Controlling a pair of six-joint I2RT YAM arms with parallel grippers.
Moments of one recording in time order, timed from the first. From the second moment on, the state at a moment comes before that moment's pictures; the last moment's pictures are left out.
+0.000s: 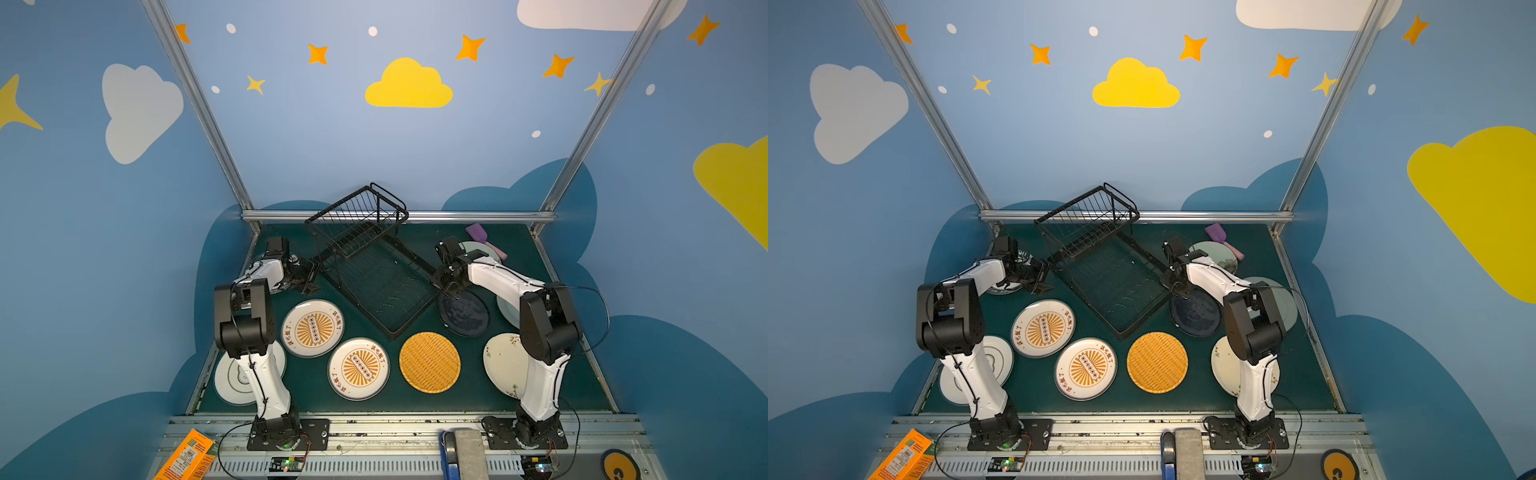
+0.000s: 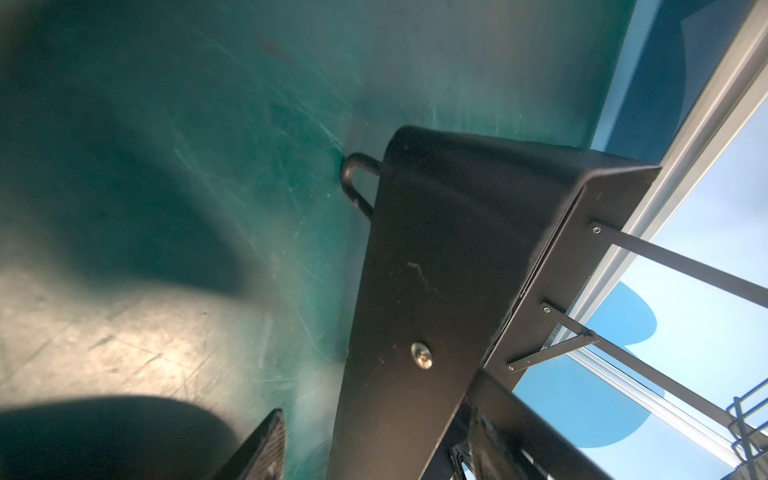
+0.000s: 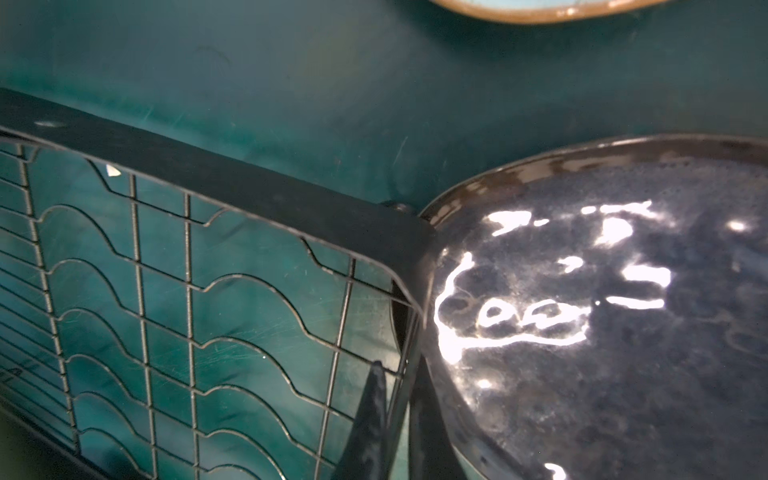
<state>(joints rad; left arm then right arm) 0.17 1.96 1.33 -0.49 0.65 -0.94 0.50 1.94 1.46 -0.73 0.01 1.01</state>
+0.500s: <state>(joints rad) 0.25 1.80 1.31 -0.49 0.55 -0.93 0.52 1.86 1.46 -0.73 -0.06 0.86</state>
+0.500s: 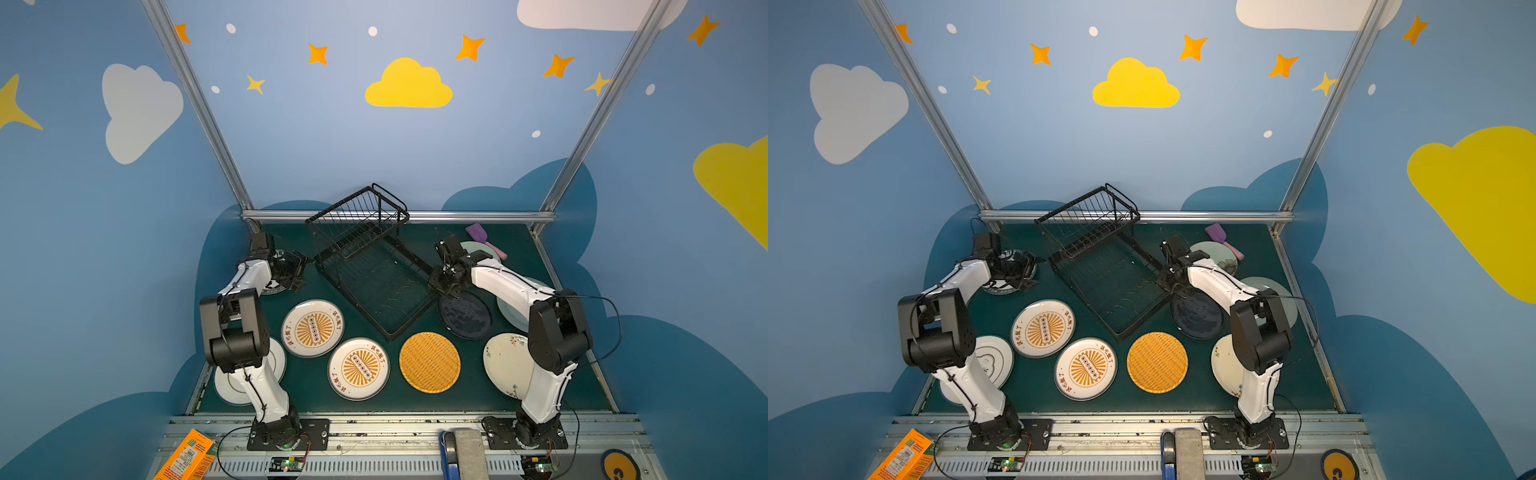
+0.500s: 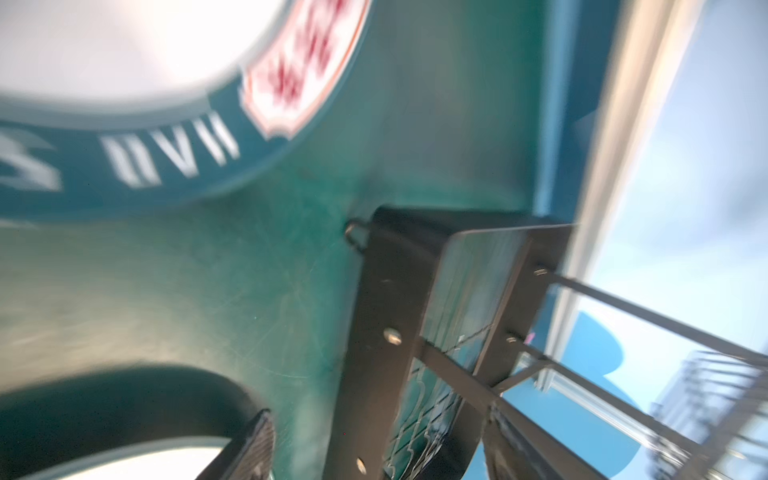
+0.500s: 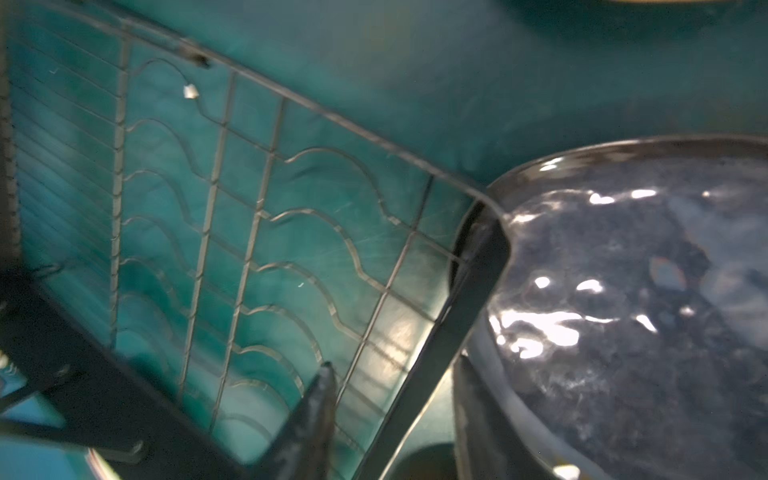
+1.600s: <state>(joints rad) 0.64 1.71 0.82 0.09 0.69 -1.09 0.50 1.11 0.86 -0.15 -0.27 0.51</state>
